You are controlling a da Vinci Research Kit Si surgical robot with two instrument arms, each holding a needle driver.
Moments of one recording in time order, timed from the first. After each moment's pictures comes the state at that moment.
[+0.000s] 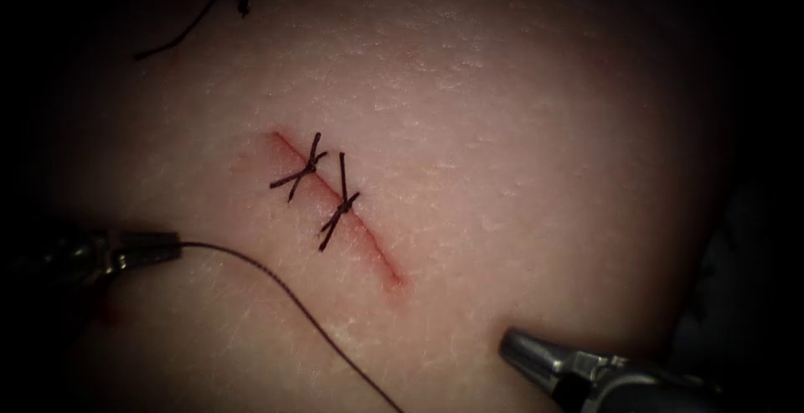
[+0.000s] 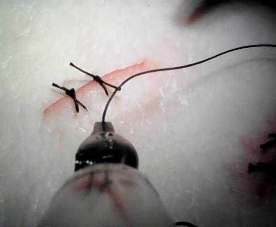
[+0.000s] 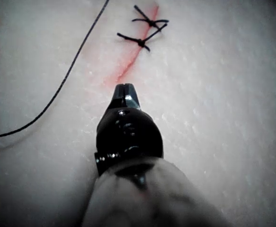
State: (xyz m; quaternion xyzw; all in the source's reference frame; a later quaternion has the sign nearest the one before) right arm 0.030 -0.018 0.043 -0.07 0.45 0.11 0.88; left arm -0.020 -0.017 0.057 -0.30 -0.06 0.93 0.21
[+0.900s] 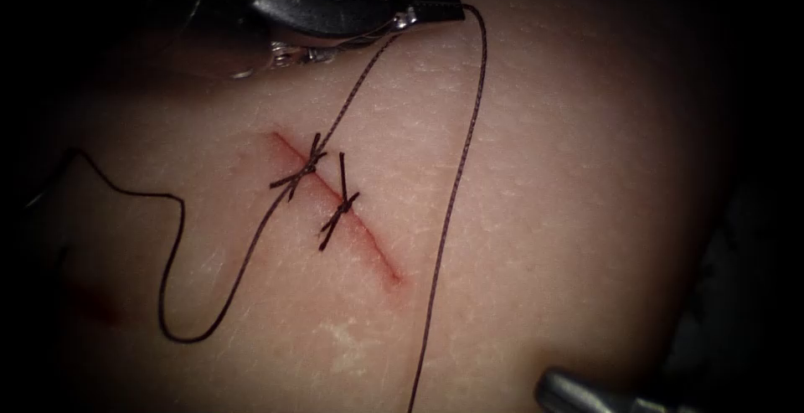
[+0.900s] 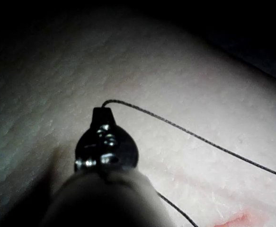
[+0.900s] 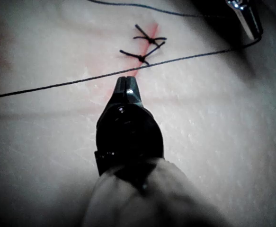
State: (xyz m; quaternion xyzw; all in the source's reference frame) right arm 0.029 -0.018 0.036 -0.10 0.48 0.11 0.86; left arm -0.035 0.003 0.061 -0.40 -0.04 0.89 0.22
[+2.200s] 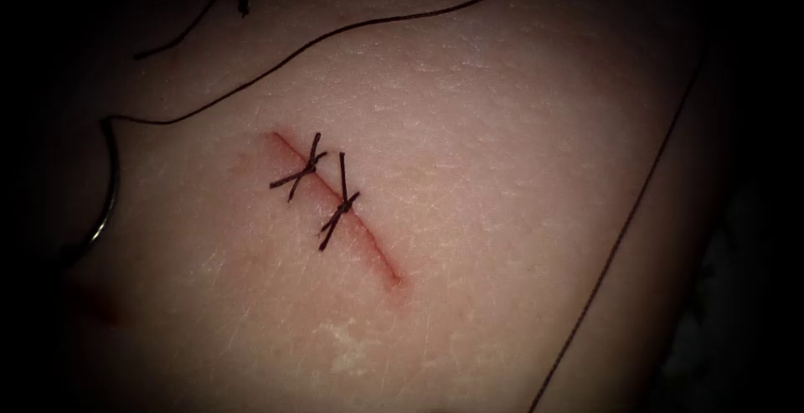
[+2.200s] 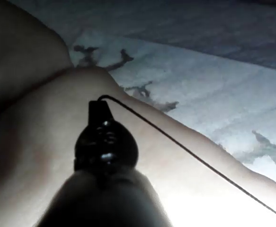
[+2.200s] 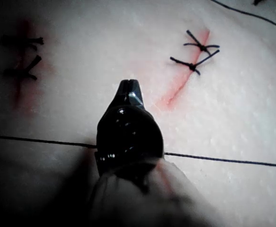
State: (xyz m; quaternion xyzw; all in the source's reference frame) right arm 0.034 -0.024 0.040 -0.08 0.48 0.08 0.87; left arm -0.059 0.022 0.067 -0.44 0.03 0.87 0.21
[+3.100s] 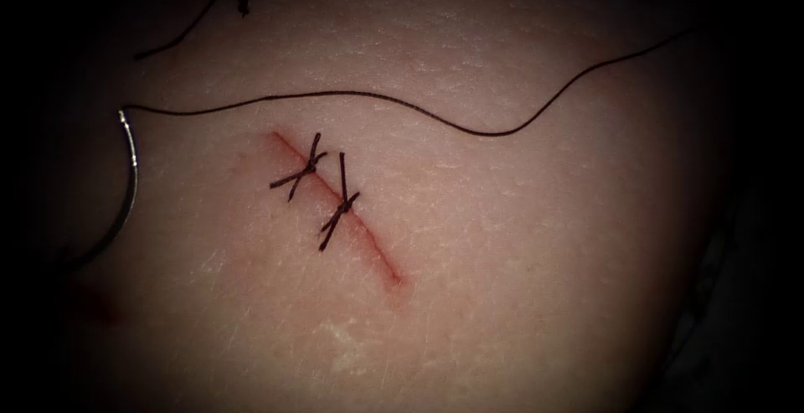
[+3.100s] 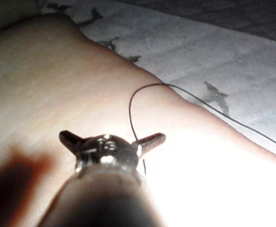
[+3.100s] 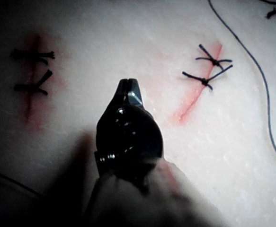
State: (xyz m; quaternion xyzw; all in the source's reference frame) right arm 0.037 -0.025 0.040 -0.07 0.48 0.07 0.87; left arm -0.045 0.007 0.062 -0.36 -0.08 0.91 0.18
